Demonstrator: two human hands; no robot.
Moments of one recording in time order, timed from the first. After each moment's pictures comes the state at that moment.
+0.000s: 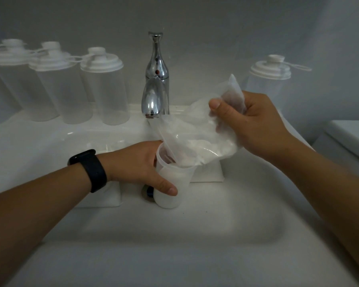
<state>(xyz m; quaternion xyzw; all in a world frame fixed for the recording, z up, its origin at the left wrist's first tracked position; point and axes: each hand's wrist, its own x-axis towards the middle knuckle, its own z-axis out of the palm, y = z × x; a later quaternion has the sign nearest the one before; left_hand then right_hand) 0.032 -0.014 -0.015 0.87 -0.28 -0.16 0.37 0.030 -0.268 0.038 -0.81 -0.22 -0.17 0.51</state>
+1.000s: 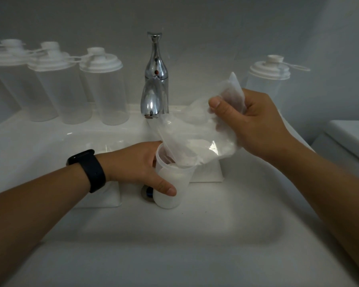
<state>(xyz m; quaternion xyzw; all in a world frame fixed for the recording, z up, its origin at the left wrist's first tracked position) 0.030 -0.014 -0.013 0.87 -0.28 -0.18 0.38 0.032 -0.269 0.036 -0.81 -0.23 -0.19 0.50</state>
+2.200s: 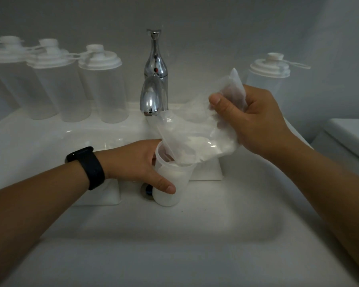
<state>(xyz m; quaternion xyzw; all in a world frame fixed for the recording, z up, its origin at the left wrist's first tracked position) 0.030 -0.014 -0.014 0.86 -0.27 -0.18 0.38 0.031 -0.269 0.035 -0.81 -0.25 -0.21 0.50</state>
